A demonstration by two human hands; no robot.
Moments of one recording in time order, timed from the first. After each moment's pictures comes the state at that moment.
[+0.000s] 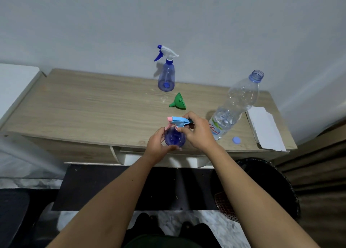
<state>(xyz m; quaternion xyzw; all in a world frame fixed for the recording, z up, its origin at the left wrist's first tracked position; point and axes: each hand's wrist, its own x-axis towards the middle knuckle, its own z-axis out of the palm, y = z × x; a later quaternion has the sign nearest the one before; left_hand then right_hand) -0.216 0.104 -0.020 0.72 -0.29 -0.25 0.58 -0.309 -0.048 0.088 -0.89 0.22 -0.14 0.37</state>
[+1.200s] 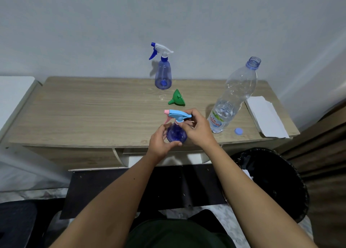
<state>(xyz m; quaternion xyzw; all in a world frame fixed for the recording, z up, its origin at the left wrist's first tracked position) -0.210 0.105 -0.032 0.71 -0.28 -0.27 0.59 -0.311 -0.035 0.061 -0.81 0.27 -0.20 0.49</state>
